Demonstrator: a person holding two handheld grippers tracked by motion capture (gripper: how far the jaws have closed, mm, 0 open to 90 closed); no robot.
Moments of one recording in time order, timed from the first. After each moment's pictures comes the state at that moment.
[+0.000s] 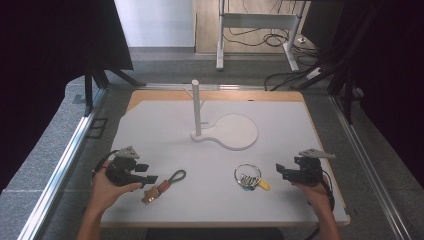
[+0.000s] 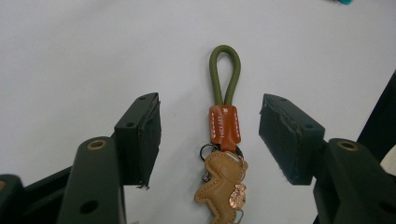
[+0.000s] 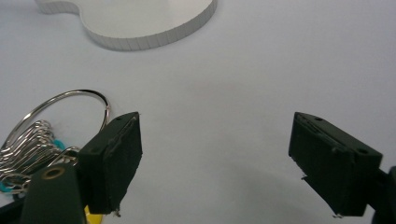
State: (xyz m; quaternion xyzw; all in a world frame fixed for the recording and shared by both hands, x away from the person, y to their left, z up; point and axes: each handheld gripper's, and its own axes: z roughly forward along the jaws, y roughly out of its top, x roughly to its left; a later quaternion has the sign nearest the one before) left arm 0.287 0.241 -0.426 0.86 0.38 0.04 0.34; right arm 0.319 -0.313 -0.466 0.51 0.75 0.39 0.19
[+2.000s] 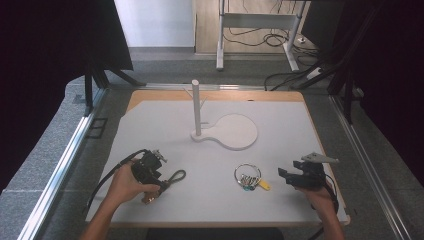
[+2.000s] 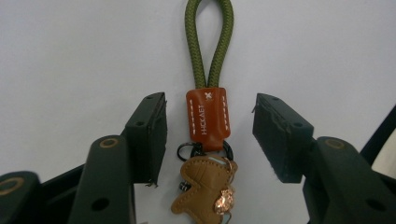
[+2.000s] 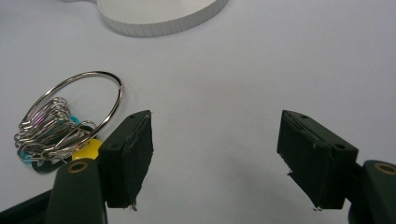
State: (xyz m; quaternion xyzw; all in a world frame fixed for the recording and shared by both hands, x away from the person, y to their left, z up) left arm 0.311 0.180 -0.442 0.92 0.36 -0.01 0.17; right arm 0.309 -0.319 -0.469 0.49 0.76 0.39 0.18
